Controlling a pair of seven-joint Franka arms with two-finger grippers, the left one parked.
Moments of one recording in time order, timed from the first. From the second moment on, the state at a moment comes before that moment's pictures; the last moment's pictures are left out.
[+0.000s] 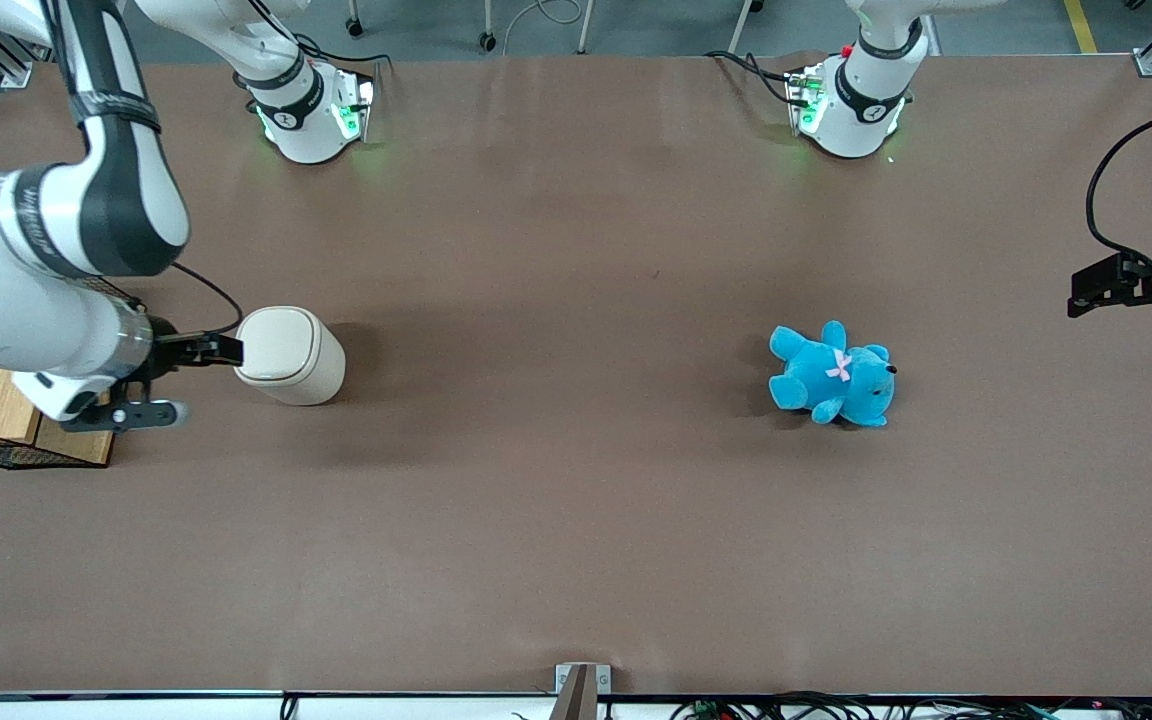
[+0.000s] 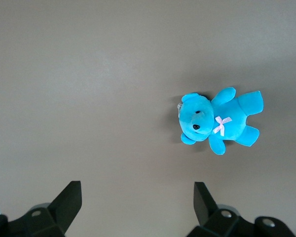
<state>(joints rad) 0.14 0.27 -0.06 -1.71 0.01 1.75 0.00</state>
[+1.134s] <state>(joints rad) 0.19 0.29 -0.05 -1.91 0.04 1.89 0.01</state>
